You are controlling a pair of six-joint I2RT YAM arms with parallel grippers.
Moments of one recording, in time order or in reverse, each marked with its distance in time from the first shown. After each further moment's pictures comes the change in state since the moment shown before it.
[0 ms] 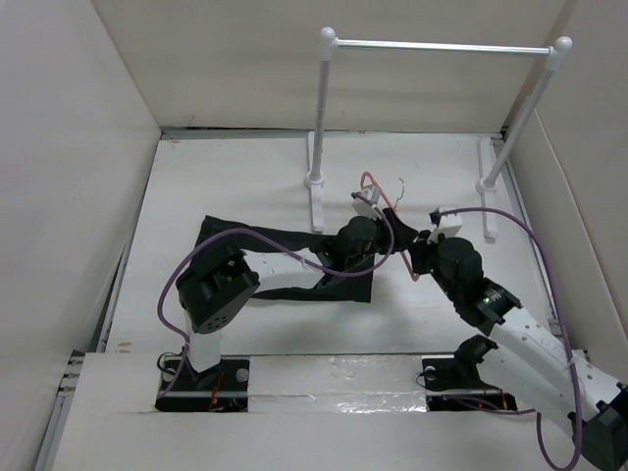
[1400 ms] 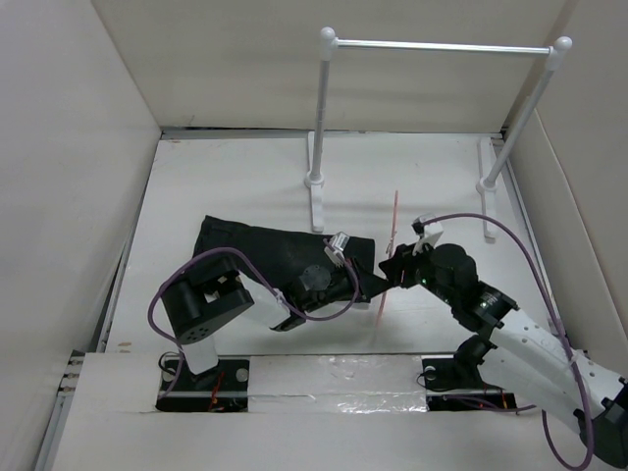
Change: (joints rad) left arm -0.054 -0.097 -0.554 0.563 0.200 -0.193; right arm 0.095 -0.005 -0.023 -0.010 -0.204 0.070
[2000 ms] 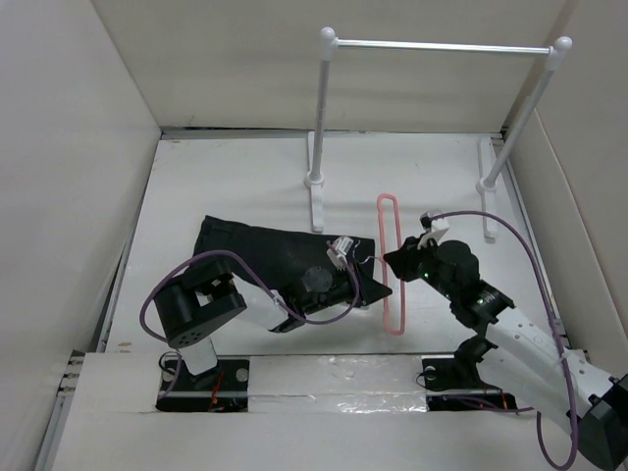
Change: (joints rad) left arm -0.022 -0.040 -0.007 -0.077 0.023 0.044; right arm -0.104 0.027 -0.055 0.151 -0.093 0.048
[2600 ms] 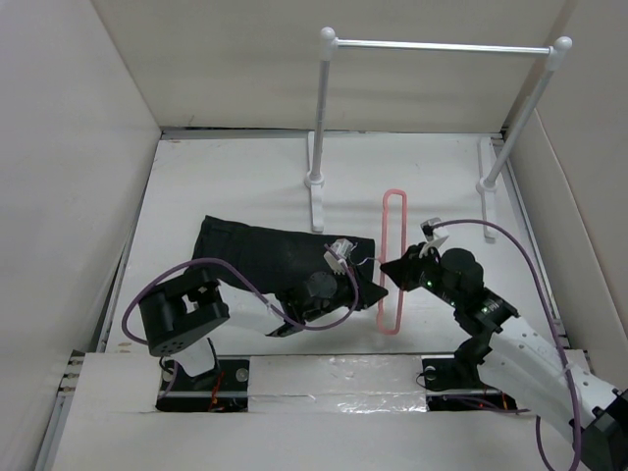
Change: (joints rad) left arm -0.054 -0.099 0.005 -0.185 -0.174 0.069; right arm -0.002 -0.096 -0.055 -0.030 -0.090 0.058
